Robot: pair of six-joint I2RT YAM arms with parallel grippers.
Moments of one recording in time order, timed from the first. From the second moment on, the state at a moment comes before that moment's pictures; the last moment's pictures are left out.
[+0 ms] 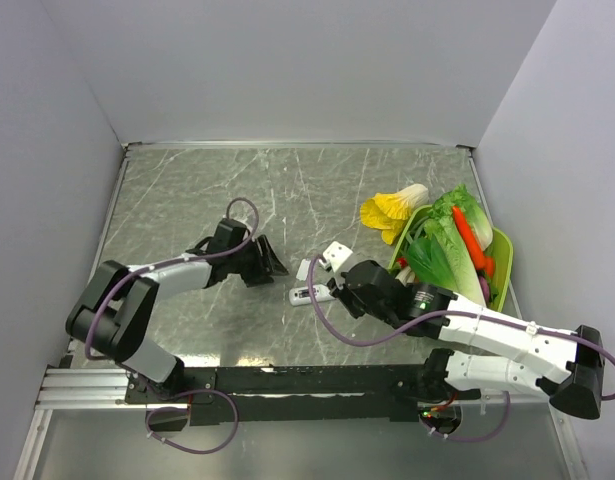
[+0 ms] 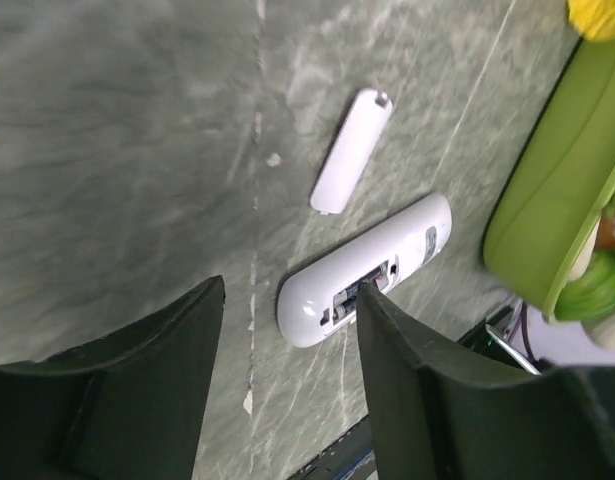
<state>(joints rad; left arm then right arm) -0.47 1.52 0.69 0.01 0.36 -0.85 1.09 0.97 0.79 -0.55 0.30 0.07</state>
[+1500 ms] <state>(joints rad) -0.58 1.65 0.56 0.40 0.54 -1.09 1.03 1.06 0.76 -0.59 0.04 -0.72</state>
